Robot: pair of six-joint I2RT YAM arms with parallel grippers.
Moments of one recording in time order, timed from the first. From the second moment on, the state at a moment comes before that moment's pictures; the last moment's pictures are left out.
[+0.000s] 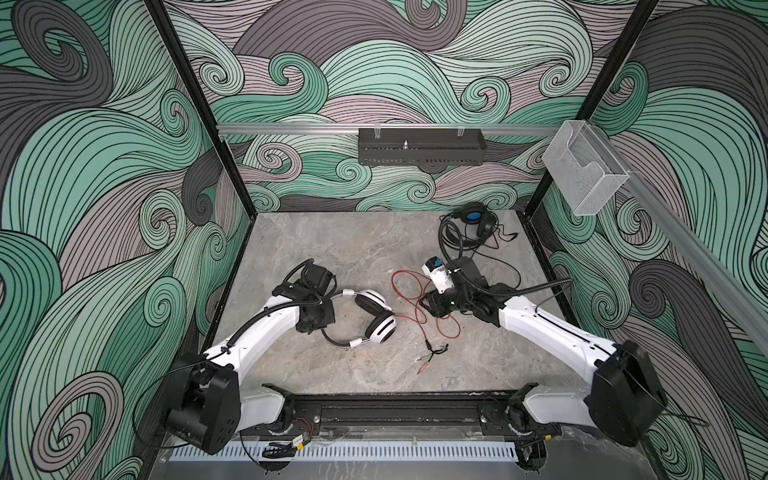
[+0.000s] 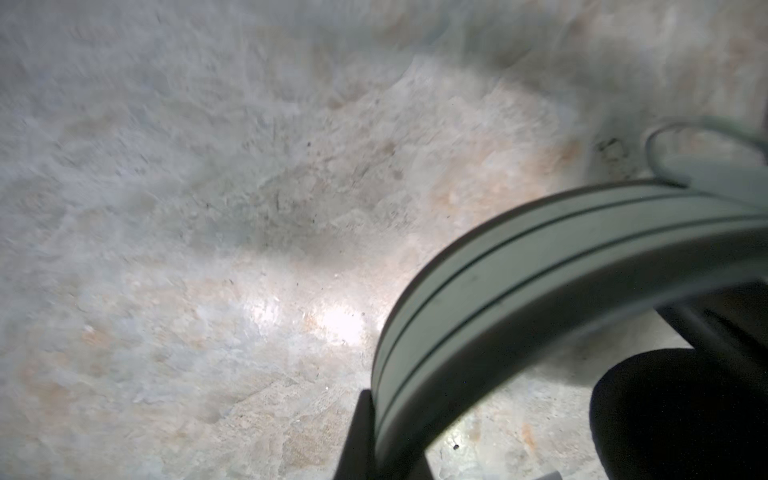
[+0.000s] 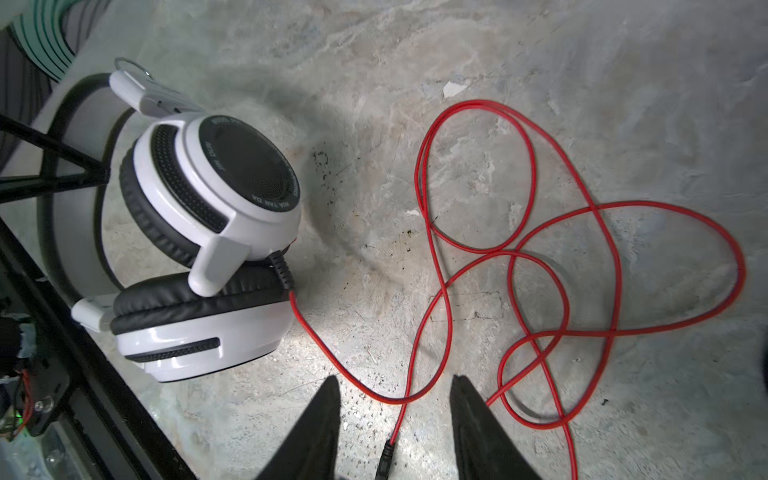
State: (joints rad) left arm -0.34 1.29 0.82 -0.86 -0.01 -0.61; right arm 0.61 1.38 0.89 -0.43 -0.21 0.12
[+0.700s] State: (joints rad) left arm -0.34 1.47 0.73 -0.61 0.05 -0.73; right arm 0.71 1.75 1.06 -0.40 -0.15 0.14
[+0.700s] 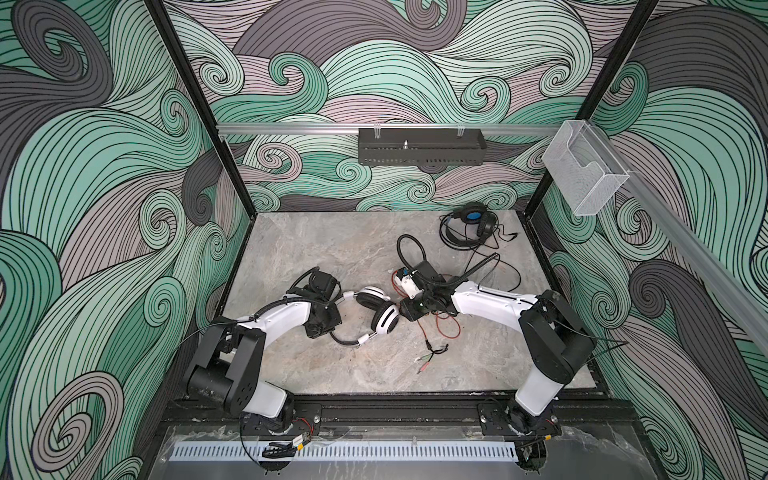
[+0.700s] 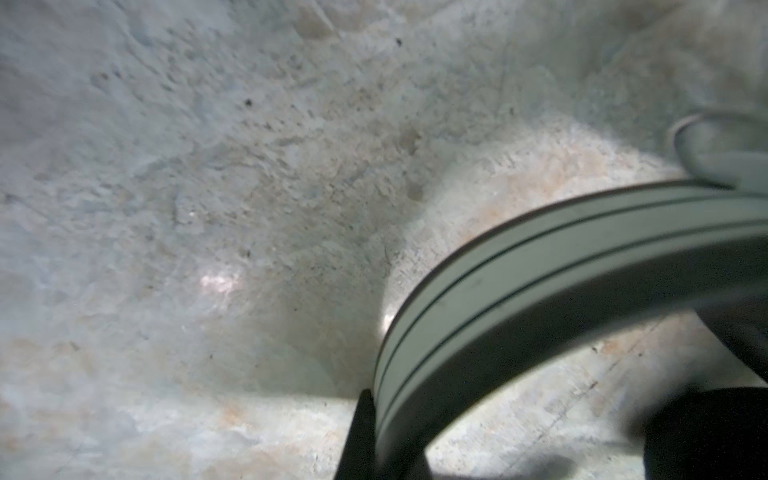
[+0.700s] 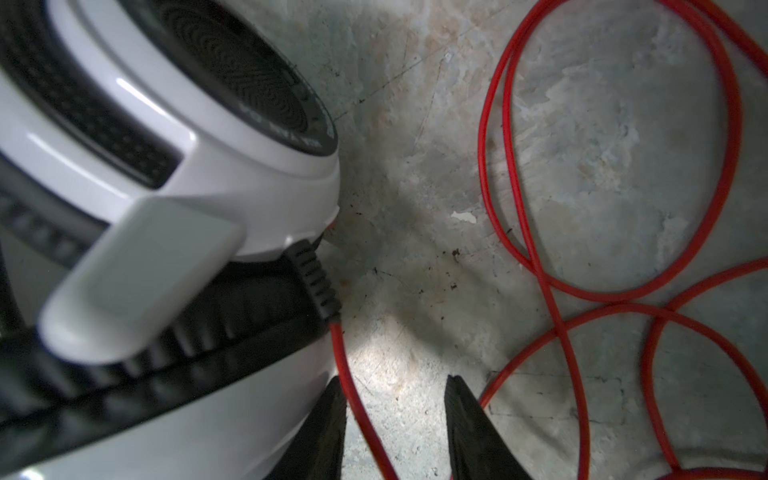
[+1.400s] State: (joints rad) left arm -0.34 1.51 0.75 -0.58 0.09 -0.85; right arm 0.87 1.76 1.08 -0.49 -0.11 0.11
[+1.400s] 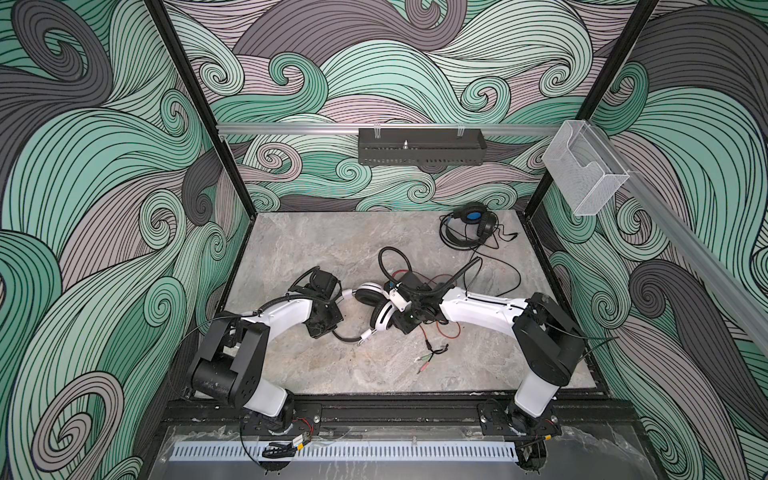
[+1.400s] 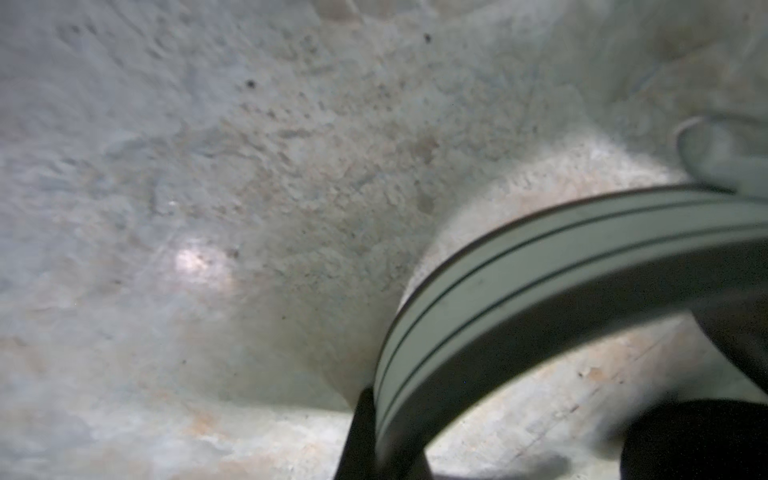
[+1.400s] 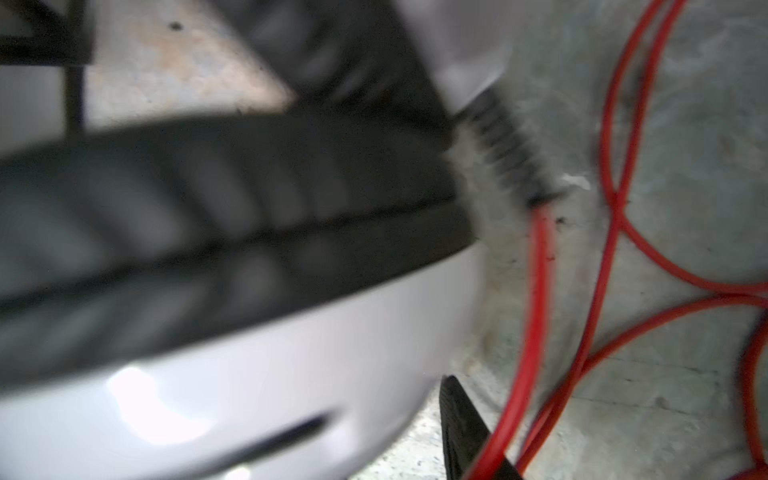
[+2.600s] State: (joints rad) left arm -0.35 1.56 0.81 -0.62 0.04 -0.77; right arm 0.71 1.92 1.37 -0.64 -0.04 0.18
